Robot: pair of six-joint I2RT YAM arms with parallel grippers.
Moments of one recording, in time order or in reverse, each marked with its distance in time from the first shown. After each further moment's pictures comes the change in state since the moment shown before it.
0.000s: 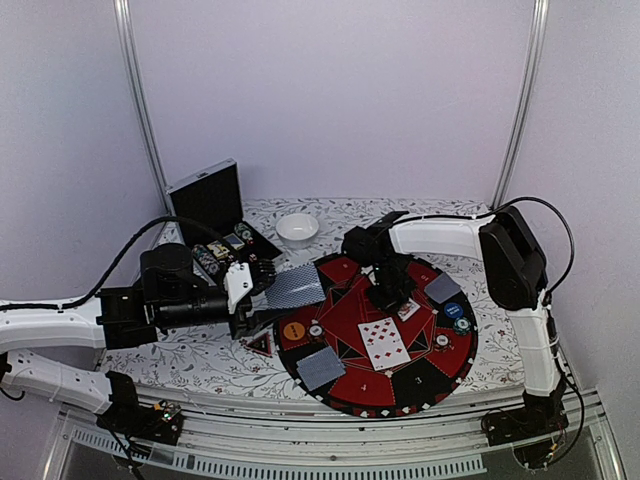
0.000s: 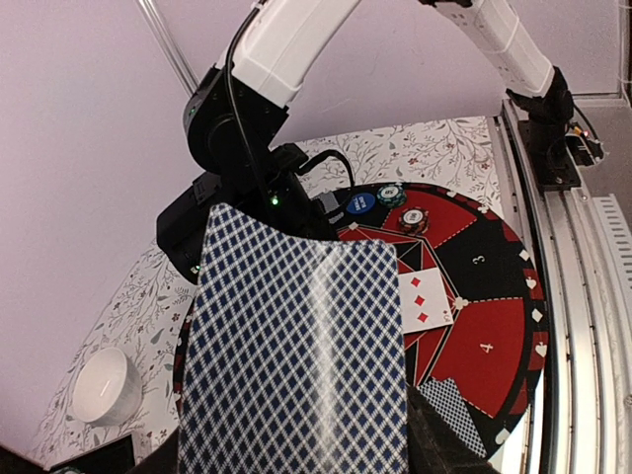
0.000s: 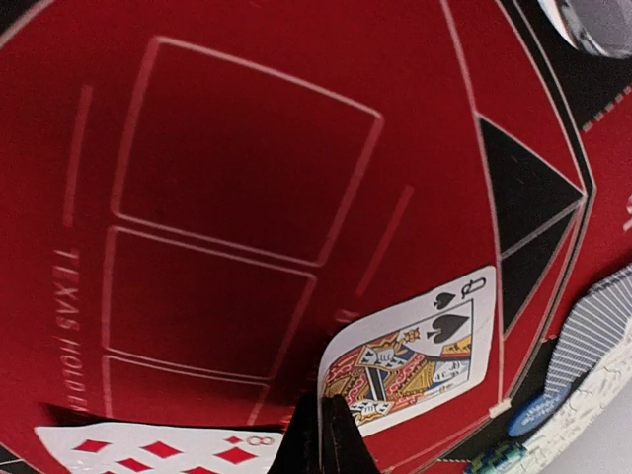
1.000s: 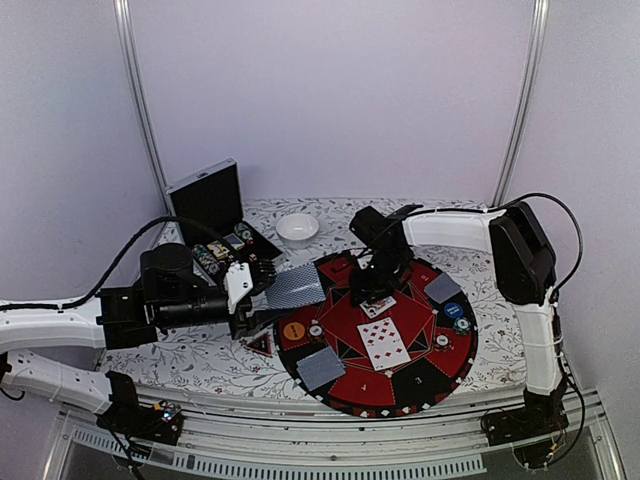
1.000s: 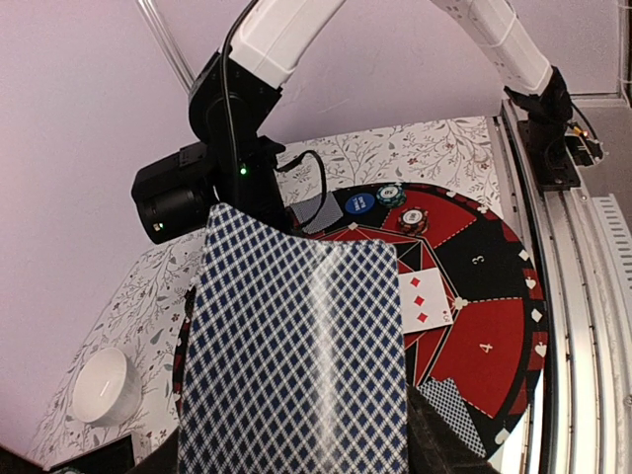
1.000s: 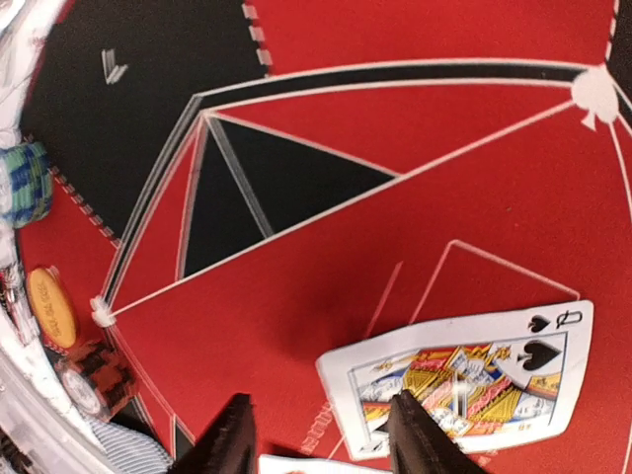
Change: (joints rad) left arm 0.000 0.000 0.000 0.000 0.002 0.000; right arm -0.066 -0.040 -0.038 0.314 -0.460 0.023
